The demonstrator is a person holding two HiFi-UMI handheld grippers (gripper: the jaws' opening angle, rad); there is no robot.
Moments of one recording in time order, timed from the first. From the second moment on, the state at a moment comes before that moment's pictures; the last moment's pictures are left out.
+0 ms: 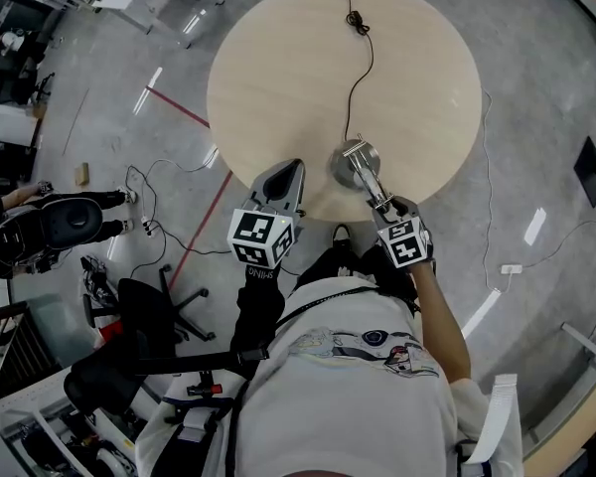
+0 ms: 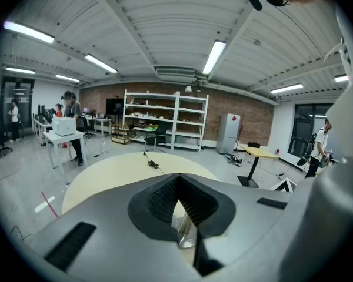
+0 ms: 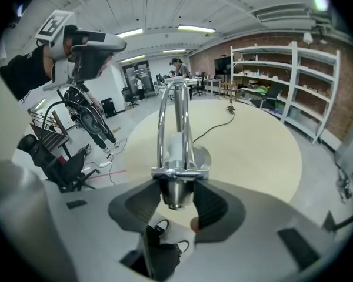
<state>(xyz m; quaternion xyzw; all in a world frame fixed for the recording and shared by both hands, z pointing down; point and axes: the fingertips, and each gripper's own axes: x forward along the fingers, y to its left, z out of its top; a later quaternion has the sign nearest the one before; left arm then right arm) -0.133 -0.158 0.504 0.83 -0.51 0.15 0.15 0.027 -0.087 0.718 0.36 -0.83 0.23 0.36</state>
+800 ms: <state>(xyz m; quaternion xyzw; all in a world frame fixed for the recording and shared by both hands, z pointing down) -0.121 -0.203 0.456 0.85 -0.51 0.08 0.11 0.059 -0.159 0.528 0.44 -0.87 0.12 0.19</state>
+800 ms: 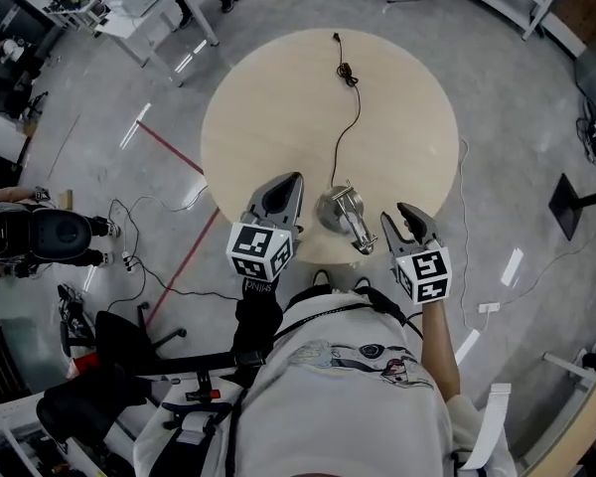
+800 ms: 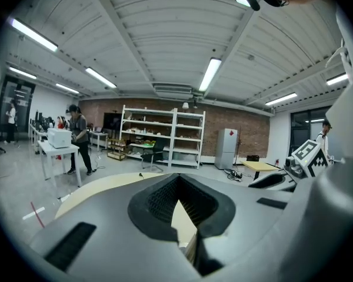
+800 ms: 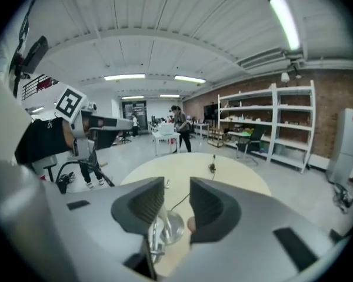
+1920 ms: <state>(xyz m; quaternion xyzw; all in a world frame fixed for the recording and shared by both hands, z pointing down) -0.111 -0.224 0.420 0.86 -0.51 0.06 0.07 0.065 -0.202 0.418 0.52 -0.85 0.05 0.06</state>
